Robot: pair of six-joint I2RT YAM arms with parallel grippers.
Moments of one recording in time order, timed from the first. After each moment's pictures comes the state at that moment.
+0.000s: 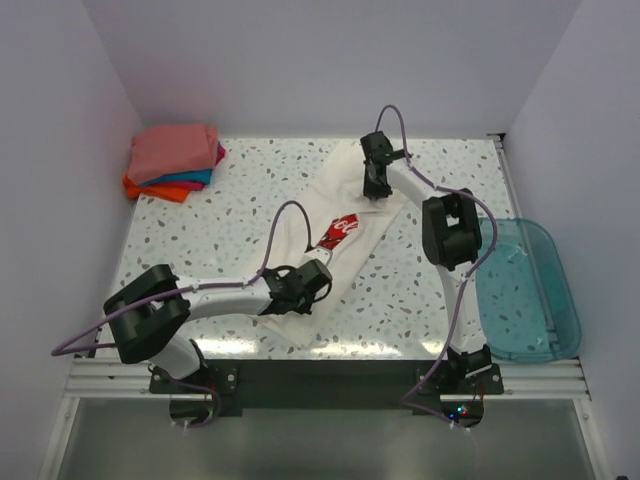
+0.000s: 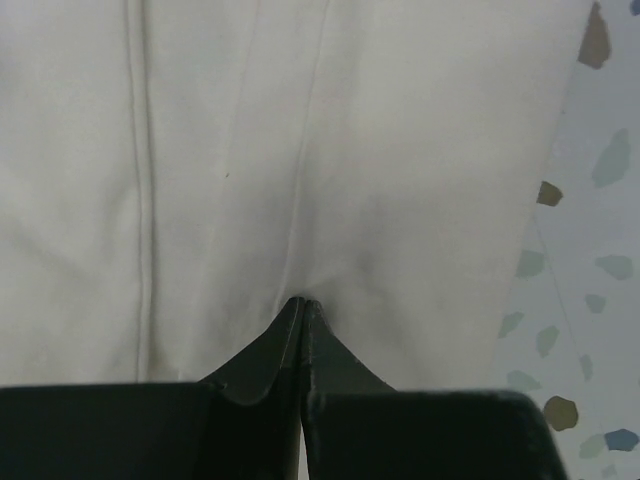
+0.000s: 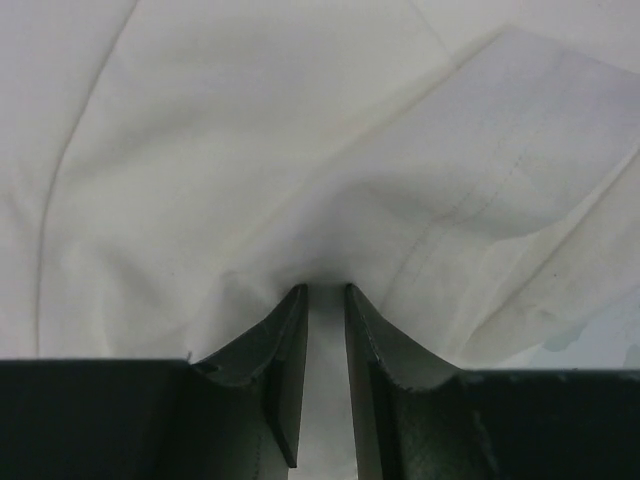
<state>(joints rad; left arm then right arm) -1.01 1.53 0.76 -0.34 -0.31 -0.52 0.35 2.33 1.90 -0.64 0.25 0.41</state>
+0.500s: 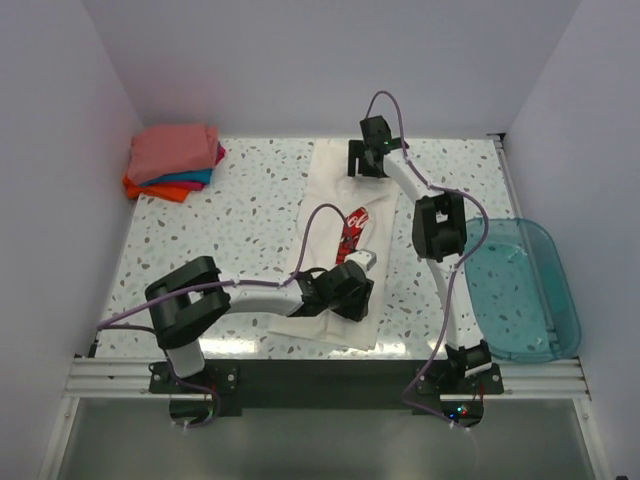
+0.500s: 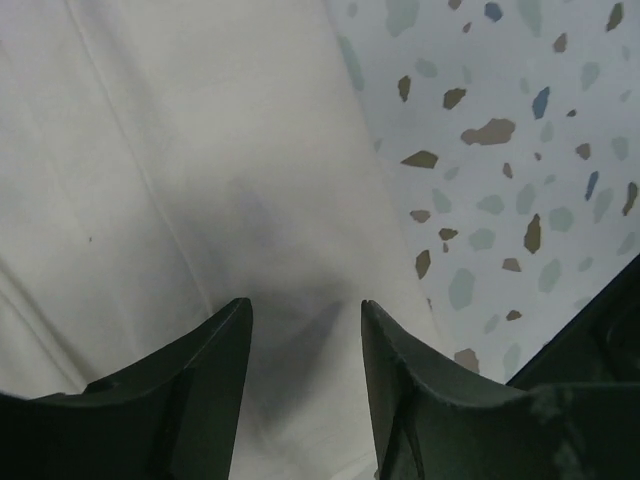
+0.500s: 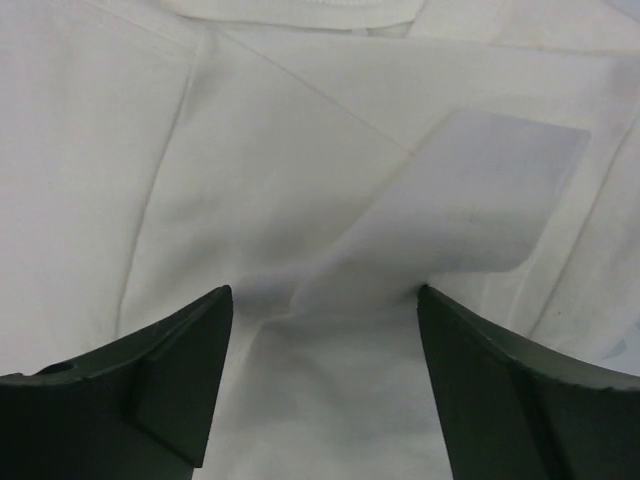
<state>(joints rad) -1.13 1.75 0.93 -0.03 -0.12 -0.63 0.32 2.56 2.32 -0.66 0.16 0.28</state>
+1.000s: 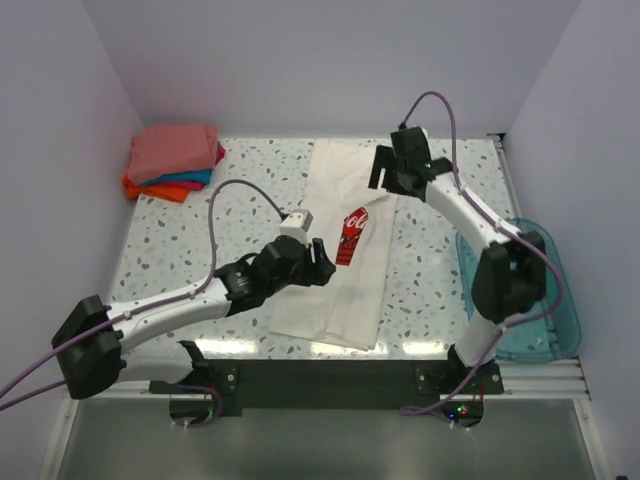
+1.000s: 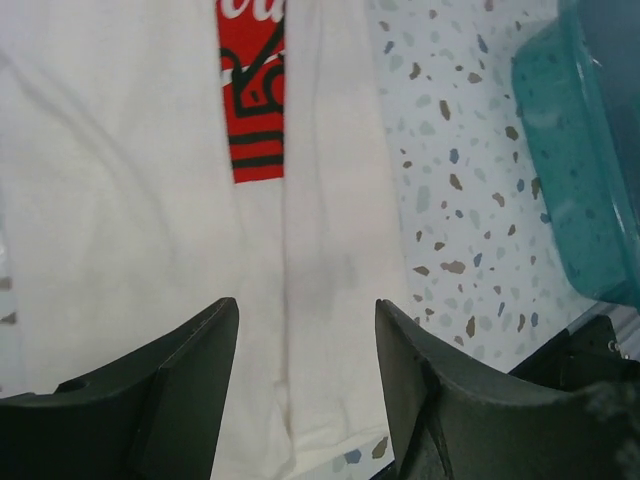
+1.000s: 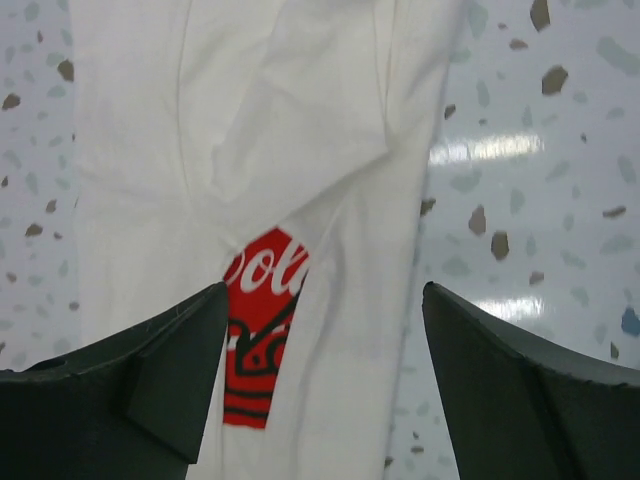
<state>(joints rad) -0.95 1.27 0.78 -0.06 -0.20 -0.70 0.34 1.87 1.62 -0.58 0.19 0.43</state>
